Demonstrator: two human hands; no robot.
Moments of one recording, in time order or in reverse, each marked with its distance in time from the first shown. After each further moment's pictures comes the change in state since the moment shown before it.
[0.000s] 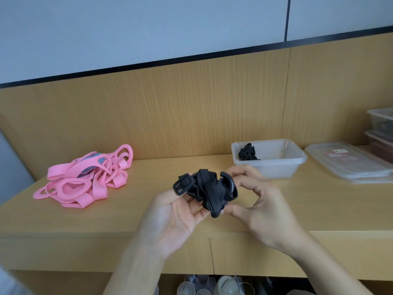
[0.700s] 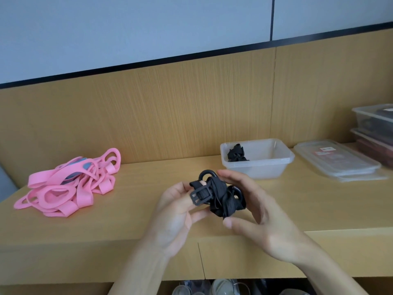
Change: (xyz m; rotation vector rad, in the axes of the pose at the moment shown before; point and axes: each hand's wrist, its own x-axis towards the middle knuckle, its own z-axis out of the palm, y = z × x) left_hand -0.041 0.009 0.071 0.303 -0.143 0.146; right_hand -0.021 0.019 -0.020 0.236 -0.151 0.123
